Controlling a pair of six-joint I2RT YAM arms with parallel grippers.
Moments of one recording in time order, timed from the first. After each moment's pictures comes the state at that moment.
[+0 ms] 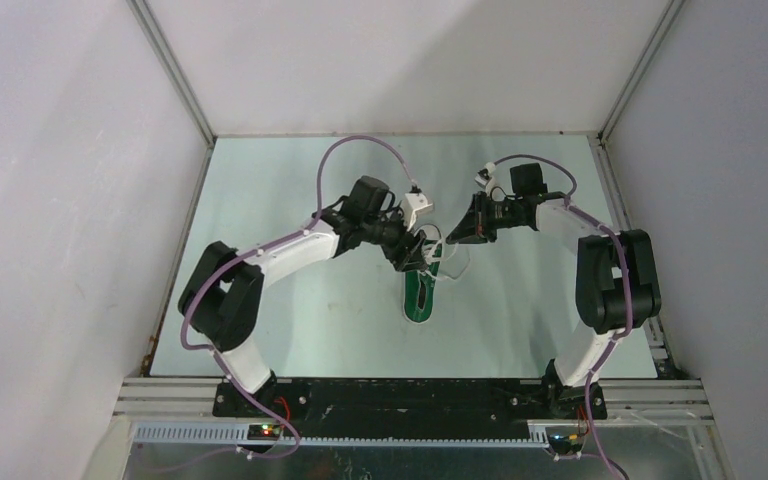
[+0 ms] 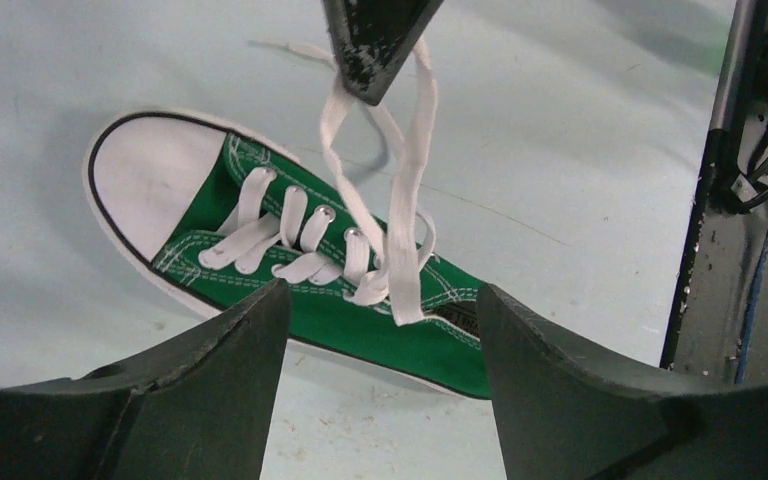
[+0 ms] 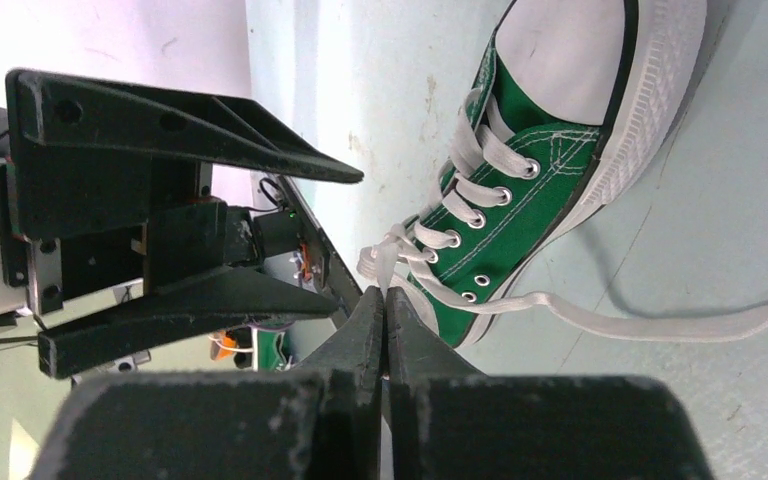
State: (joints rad) left arm -0.64 1.70 1.16 -0.20 0.63 0.19; right arm 0.15 1.76 1.12 -0.36 -1.02 0.42
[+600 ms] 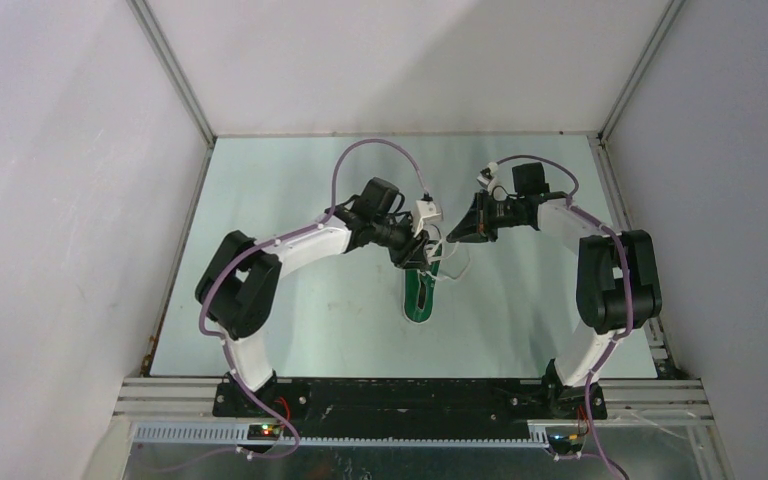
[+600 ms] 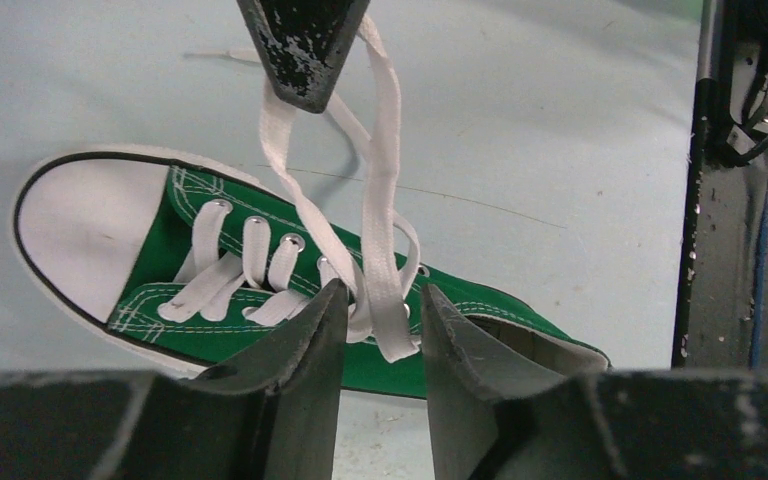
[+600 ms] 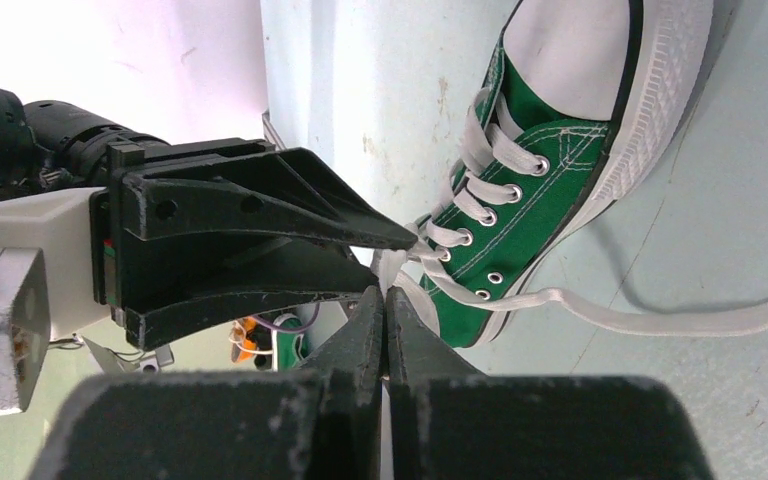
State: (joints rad) left arm -0.66 1.80 1.23 -0.24 0.72 0.32; right arm 0.14 1.76 1.12 -0.36 -1.04 0.47
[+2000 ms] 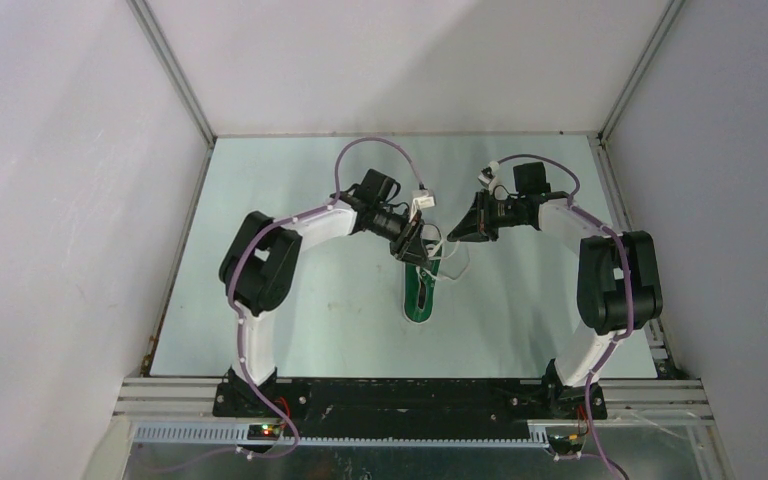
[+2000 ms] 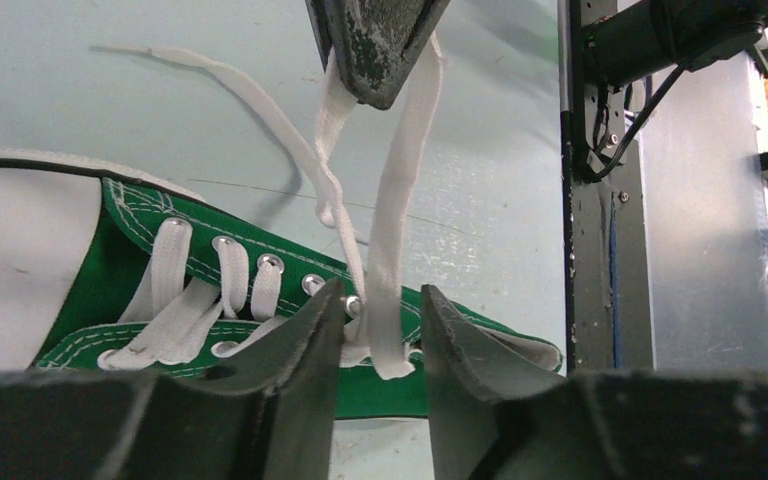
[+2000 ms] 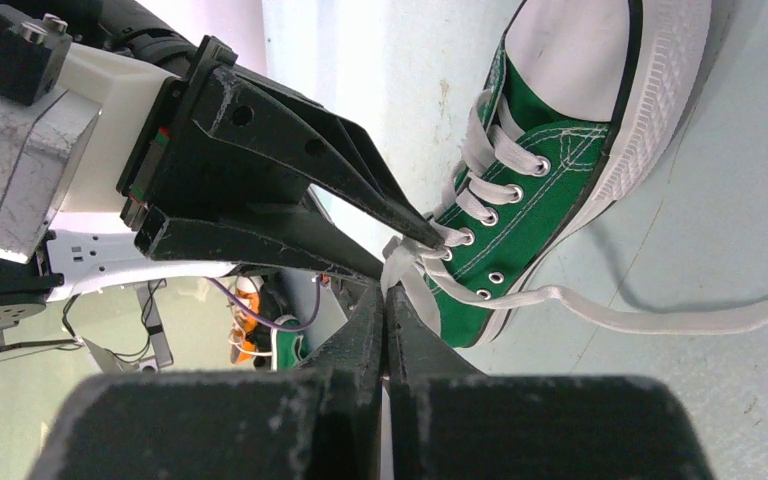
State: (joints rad) left arm -0.57 2.00 1.38 -0.34 1.04 0.24; right arm 0.14 1.75 1.12 -0.36 -1.04 0.47
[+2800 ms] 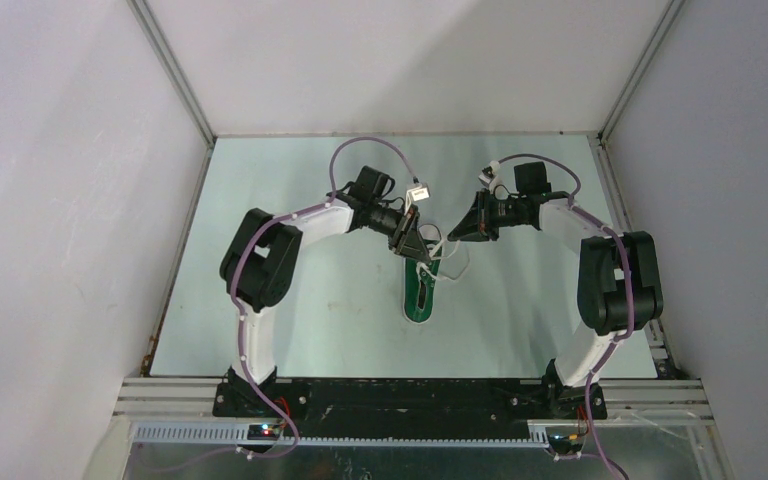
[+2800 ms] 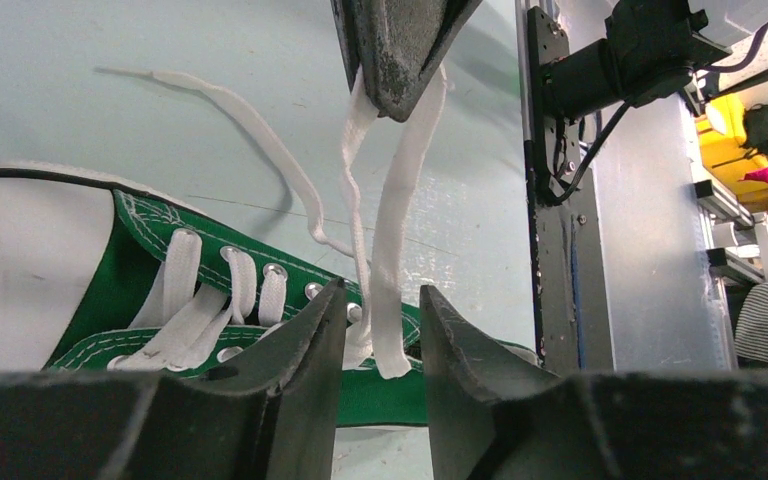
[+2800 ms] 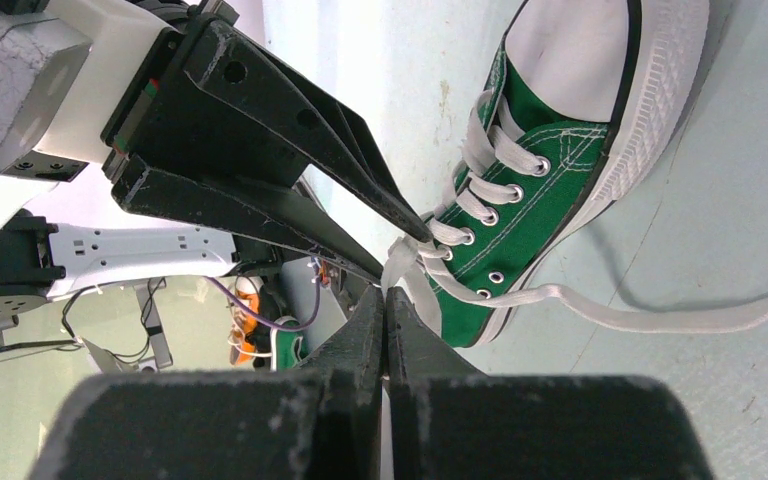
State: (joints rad) left arm -0.53 2.03 1.38 -0.25 1.14 0.13; right arm 0.14 1.75 1.12 -0.36 -1.04 0.47
